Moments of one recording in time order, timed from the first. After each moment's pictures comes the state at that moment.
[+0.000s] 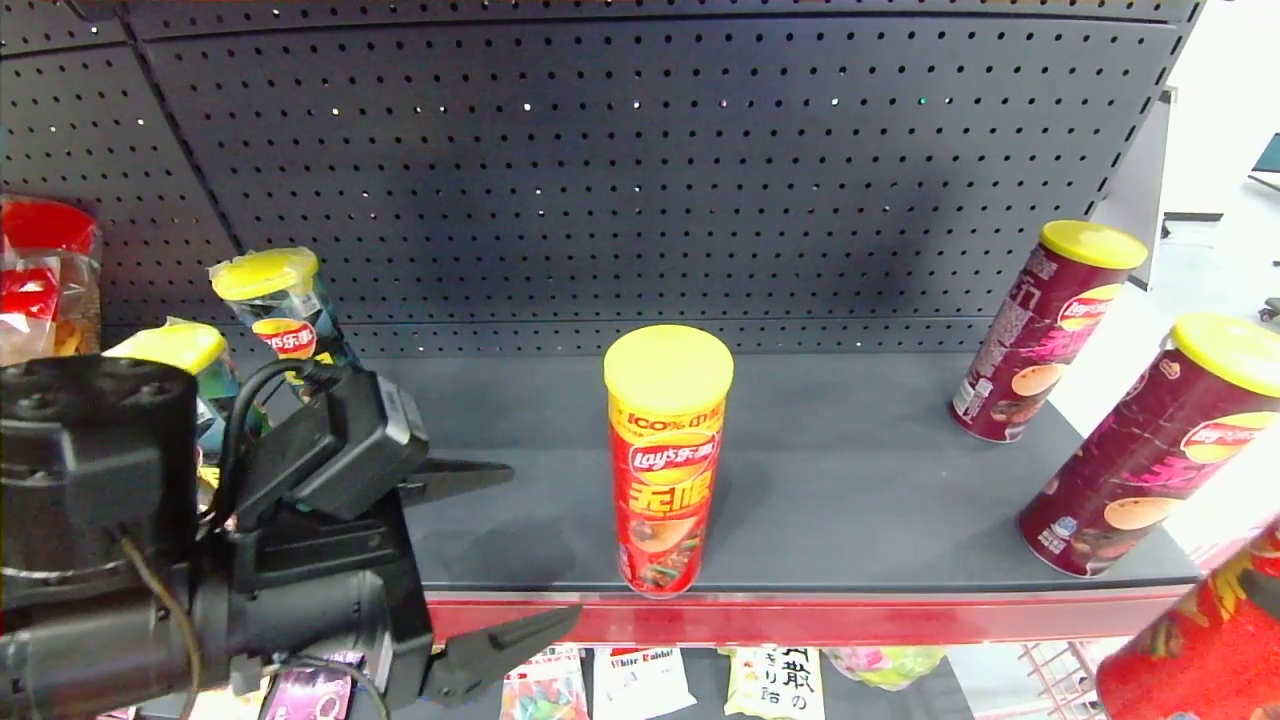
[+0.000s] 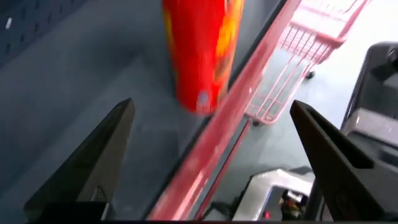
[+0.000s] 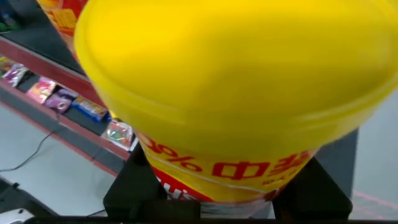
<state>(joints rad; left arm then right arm) -0.63 1.33 -0.52 -0.43 -0.34 0.22 0.25 0.67 -0.49 0.00 0.19 -0.12</state>
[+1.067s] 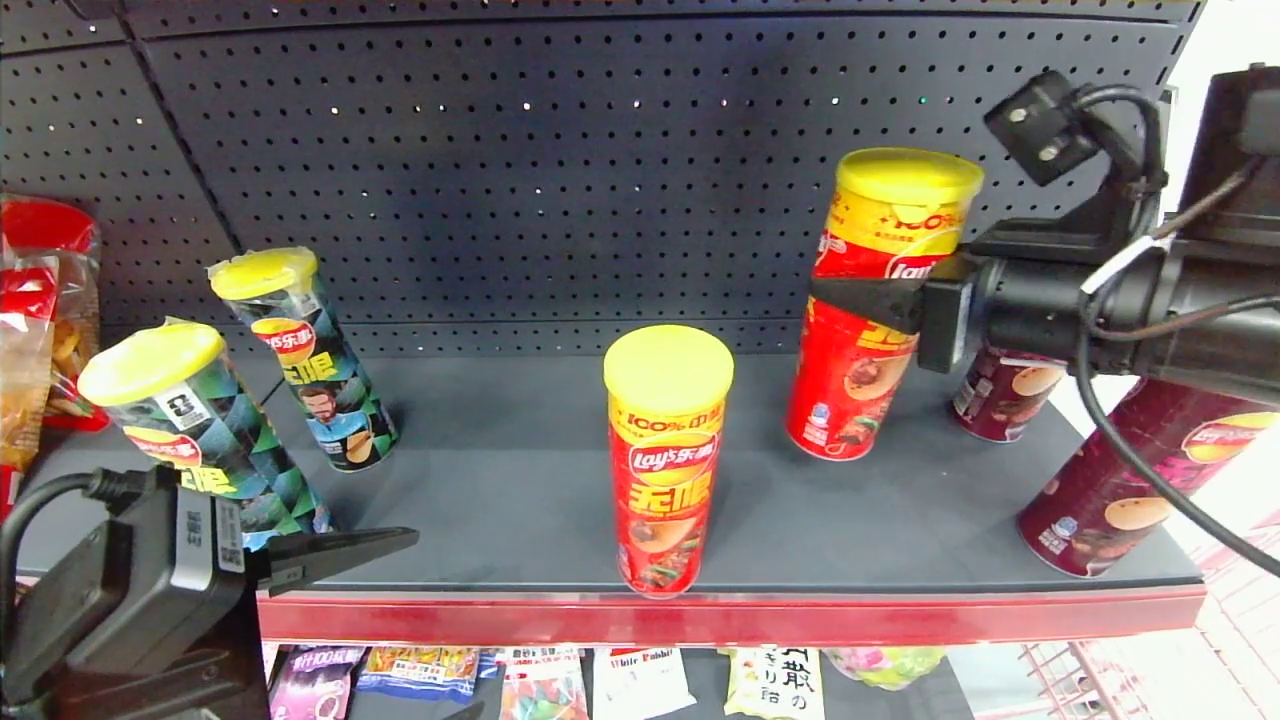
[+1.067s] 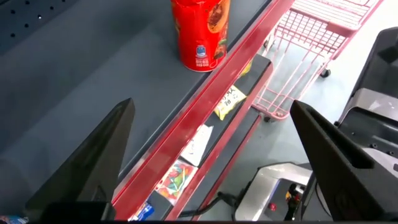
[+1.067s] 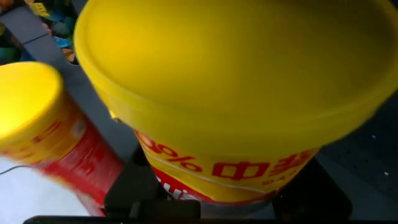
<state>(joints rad) -0.63 1.10 -0.35 -0.40 -0.27 0.22 0.51 1.52 -1.06 -0.29 0.19 -0.15</state>
